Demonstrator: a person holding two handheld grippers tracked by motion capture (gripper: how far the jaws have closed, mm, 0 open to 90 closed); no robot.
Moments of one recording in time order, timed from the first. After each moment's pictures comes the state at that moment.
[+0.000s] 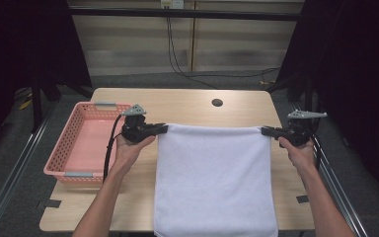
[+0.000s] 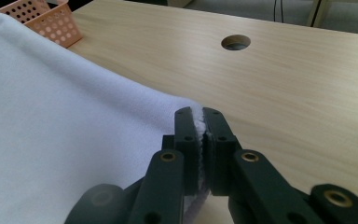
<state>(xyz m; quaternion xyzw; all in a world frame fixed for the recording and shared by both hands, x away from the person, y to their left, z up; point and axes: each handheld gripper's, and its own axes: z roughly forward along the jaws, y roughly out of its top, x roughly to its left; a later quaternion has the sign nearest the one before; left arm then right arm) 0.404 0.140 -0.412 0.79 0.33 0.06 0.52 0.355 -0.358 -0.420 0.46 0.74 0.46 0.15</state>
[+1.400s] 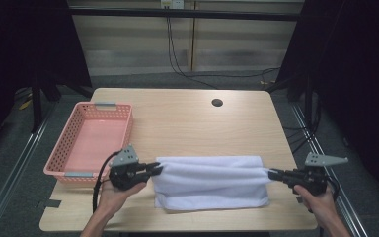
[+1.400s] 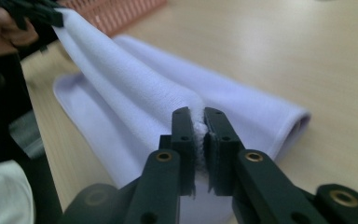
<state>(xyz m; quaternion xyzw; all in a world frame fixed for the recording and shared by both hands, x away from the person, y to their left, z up) 0.270 0.161 -0.443 0.82 0.26 0.05 0.50 0.220 -0.360 -0.450 0.40 0.76 0.50 0.07</state>
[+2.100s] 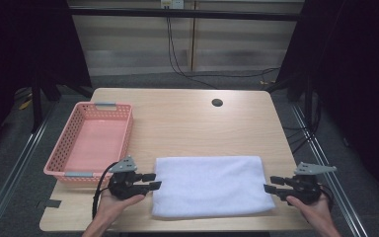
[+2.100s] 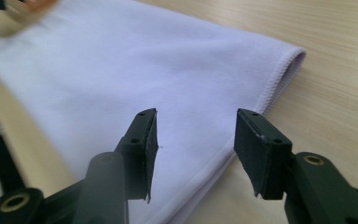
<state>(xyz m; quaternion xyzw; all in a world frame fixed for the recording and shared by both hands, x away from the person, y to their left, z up) 0.281 0.163 -0.474 0.84 0.30 0.01 0.46 0.217 -0.344 -0.470 0.45 0.78 0.42 0.09</state>
